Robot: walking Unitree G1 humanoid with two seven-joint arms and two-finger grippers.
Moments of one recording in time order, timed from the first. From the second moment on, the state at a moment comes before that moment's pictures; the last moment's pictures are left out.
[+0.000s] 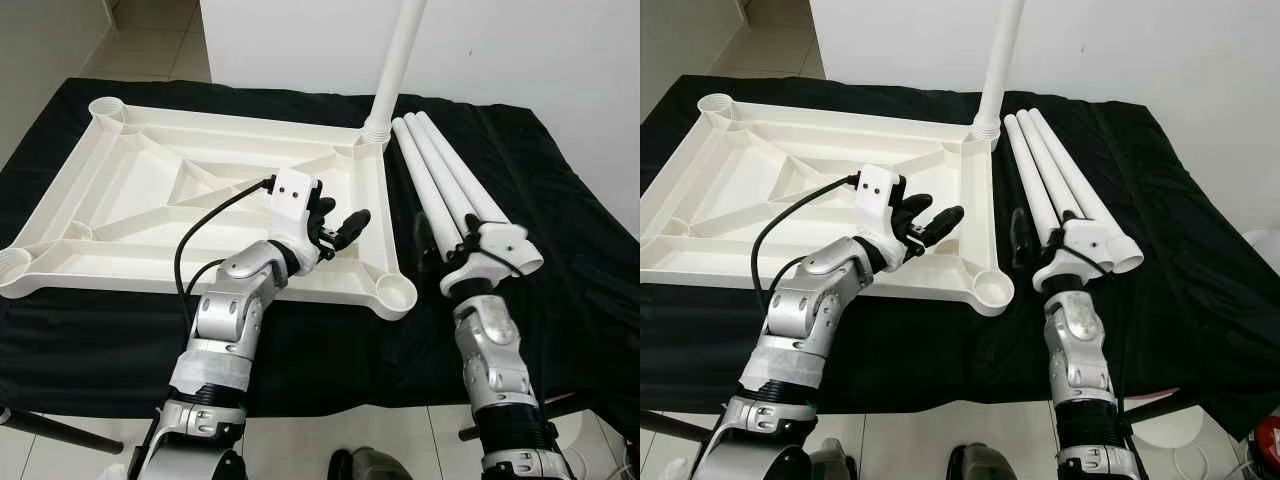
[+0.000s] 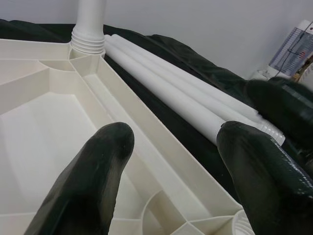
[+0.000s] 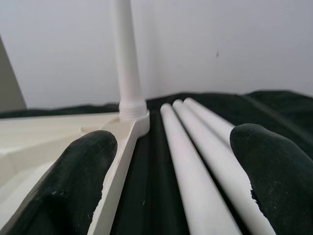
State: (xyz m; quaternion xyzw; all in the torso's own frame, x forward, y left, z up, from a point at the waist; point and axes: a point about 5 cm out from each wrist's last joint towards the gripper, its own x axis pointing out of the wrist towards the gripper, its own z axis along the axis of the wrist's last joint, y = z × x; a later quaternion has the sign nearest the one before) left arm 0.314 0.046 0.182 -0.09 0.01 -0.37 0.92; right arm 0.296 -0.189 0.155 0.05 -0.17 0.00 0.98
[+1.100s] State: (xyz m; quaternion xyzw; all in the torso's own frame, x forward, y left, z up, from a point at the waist) left arm 0.313 0.052 0.187 -0.07 -0.01 -0.36 0.93; right arm 0.295 -0.216 0.113 -0.02 -0.02 0.02 1.00
